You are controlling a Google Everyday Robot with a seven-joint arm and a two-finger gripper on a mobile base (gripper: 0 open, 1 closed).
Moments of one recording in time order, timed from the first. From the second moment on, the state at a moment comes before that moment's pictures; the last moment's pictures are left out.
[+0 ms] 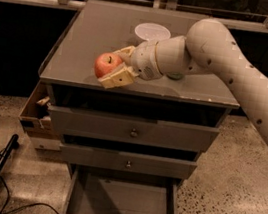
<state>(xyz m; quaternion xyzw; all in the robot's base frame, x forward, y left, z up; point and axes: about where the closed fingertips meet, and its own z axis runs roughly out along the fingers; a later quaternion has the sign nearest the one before) 0.613 0.064 0.874 -0.60 0.62 0.27 0.44</state>
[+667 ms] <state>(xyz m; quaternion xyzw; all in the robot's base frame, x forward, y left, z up) 0.651 0.098 0.860 -0.59 0.63 0.28 0.42</state>
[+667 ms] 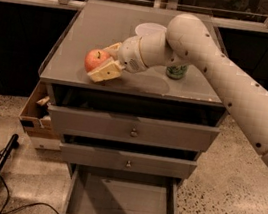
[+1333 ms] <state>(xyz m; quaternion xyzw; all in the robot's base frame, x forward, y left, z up) 0.677 0.099 0.838 -0.57 0.66 0.28 0.40</state>
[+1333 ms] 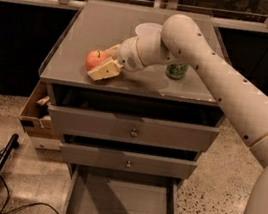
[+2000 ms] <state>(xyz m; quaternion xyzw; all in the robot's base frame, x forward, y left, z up) 0.684 0.096 0.836 -0.56 0.67 0.28 0.39</state>
